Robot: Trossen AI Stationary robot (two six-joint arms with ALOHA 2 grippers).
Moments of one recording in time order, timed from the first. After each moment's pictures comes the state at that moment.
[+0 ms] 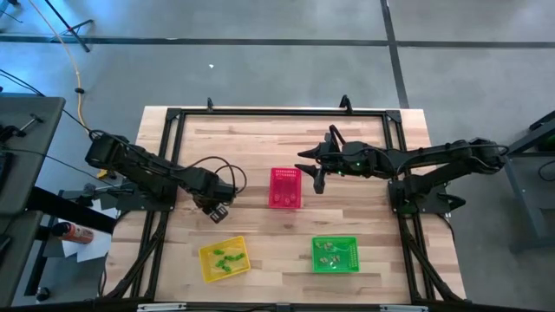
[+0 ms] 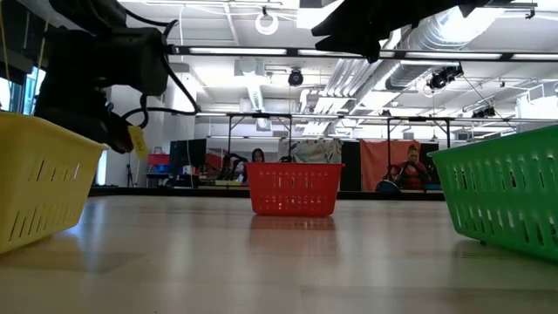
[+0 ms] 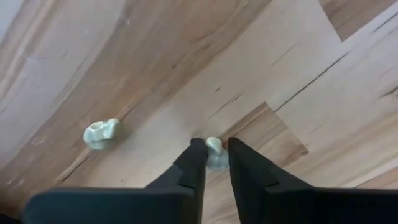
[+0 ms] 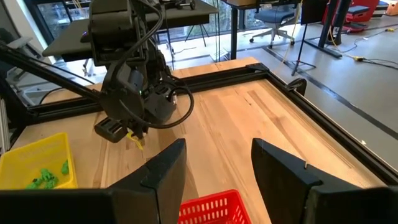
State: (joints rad) left arm -0.15 1.49 0.65 -0.81 0.12 -0.93; right arm 0.00 1.23 0.81 0.16 0.21 0.13
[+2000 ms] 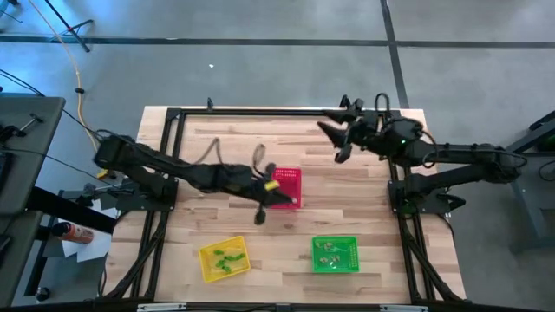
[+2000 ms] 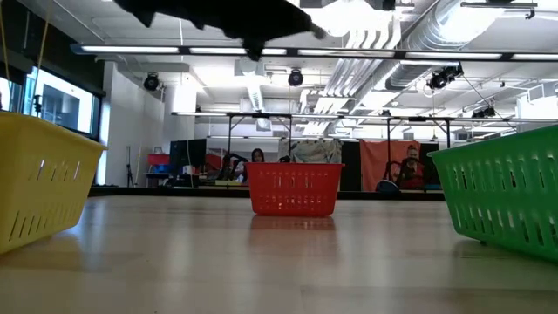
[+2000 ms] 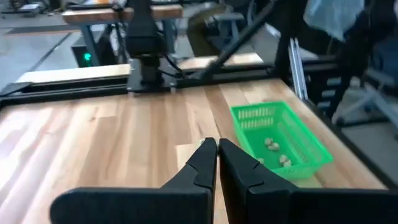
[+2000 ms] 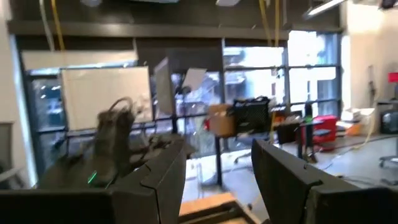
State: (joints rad) left arm -0.13 1.53 0.89 0.36 0.02 0.03; right arm -0.14 1.02 0.81 0.50 0.16 0.02
